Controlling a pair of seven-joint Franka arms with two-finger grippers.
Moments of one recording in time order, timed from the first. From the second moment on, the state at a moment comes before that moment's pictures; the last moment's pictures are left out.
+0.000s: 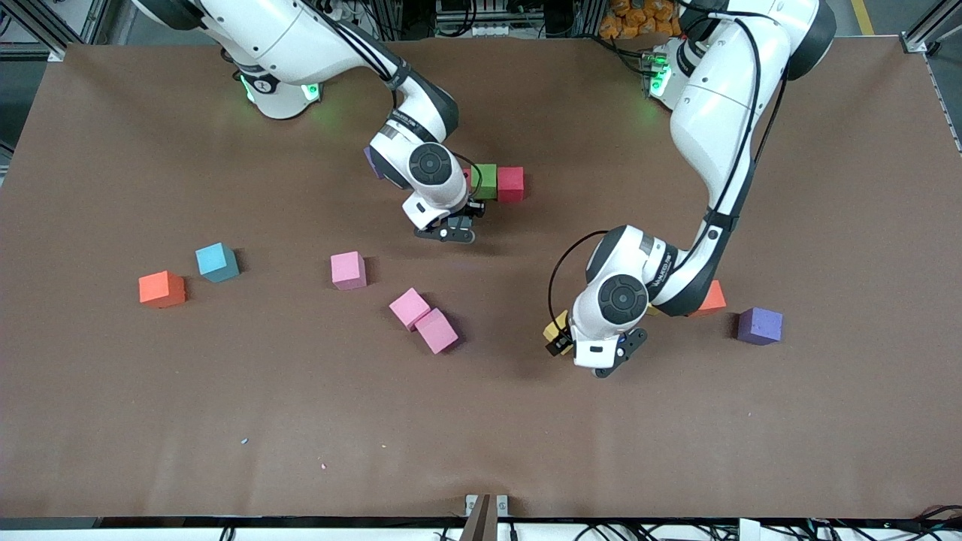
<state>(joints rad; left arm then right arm) -0.37 0.86 -0.15 -1.35 0.03 2.16 -1.20 0.39 0.60 0.46 -1.96 -0.09 2.40 1.00</state>
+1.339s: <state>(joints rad) -0.37 0.87 -0.15 -1.34 0.03 2.16 -1.24 0.37 0.60 0.48 -1.97 -0.08 2.40 1.05</state>
